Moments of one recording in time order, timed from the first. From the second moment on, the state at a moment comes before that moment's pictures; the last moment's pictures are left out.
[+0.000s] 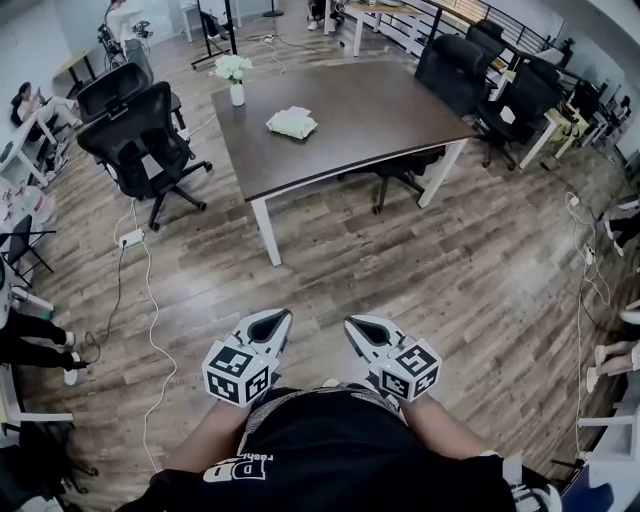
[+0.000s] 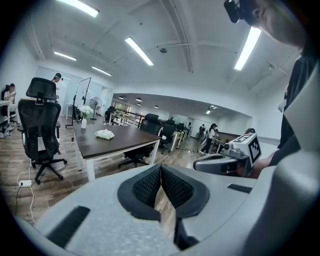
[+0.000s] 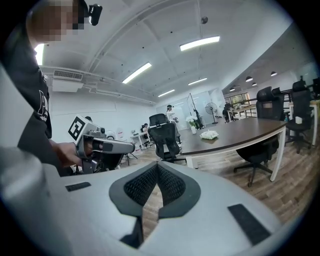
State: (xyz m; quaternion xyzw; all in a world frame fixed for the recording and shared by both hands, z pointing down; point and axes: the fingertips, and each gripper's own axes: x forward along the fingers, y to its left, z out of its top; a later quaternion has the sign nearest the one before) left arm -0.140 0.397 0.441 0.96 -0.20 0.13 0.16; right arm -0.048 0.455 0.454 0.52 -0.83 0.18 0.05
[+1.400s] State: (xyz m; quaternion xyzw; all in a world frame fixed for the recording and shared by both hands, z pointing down) left arm -0.070 0.167 0.452 0.95 -0.21 0.15 0.15; right arm 0.026 0.228 0.472 0.52 -0.82 0.21 0.07
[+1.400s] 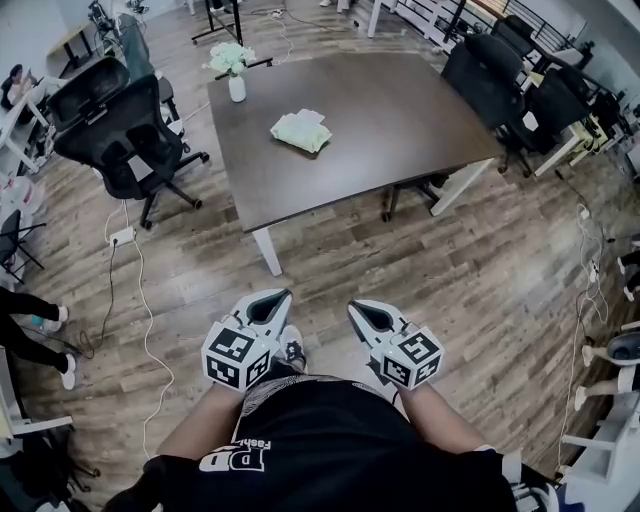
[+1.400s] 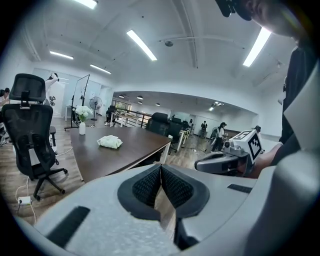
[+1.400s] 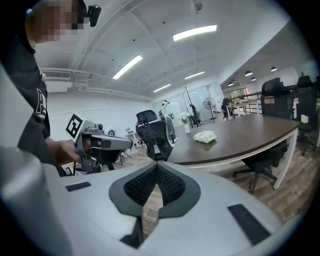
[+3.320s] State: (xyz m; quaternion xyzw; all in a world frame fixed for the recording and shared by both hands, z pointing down) left arm -0.012 -0.131 0.474 0.94 -0.26 0.16 0.17; right arm 0.092 -0.091 0.486 0.48 -0.84 0.22 0.09
